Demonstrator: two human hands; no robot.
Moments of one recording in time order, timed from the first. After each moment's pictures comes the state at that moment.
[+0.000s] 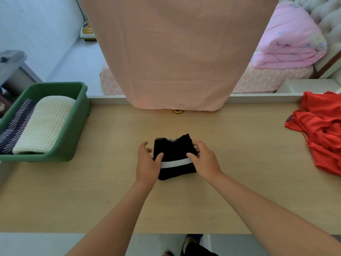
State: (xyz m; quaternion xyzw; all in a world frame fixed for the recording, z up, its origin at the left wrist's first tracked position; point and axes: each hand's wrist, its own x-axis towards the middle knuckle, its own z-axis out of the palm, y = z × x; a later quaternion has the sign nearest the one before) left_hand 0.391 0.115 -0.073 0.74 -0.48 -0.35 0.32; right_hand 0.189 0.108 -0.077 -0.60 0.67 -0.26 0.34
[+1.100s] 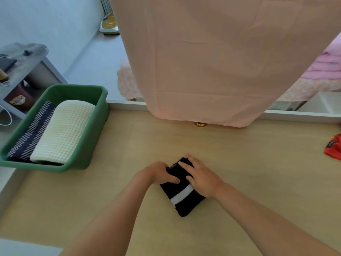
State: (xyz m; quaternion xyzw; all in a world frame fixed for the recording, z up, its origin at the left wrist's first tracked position) left_hand 0.459 0.031 -0.078 0.65 -0.56 -0.51 -0.10; right_hand 0.247 0.050 -0.103 -0.82 0.48 0.02 0.30
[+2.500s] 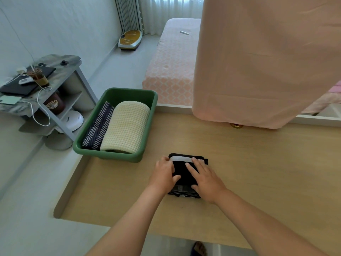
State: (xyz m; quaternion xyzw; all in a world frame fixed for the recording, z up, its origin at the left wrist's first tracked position) left_hand 0.629 0.128 -0.068 0.68 -0.69 -0.23 0.10; right_hand 0.433 0.126 -0.085 -0.84 0.51 0.05 0.16
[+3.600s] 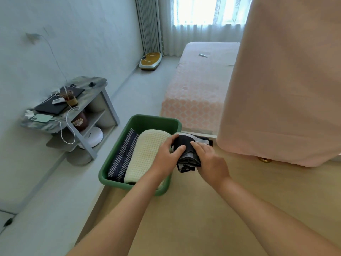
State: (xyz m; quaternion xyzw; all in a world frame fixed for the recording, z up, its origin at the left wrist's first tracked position) left_hand 0.713 0.010 0.056 0.61 -0.52 -0.42 0.43; right_hand 0.534 -0.012 0.019 -0.84 0.49 -0.22 0.04
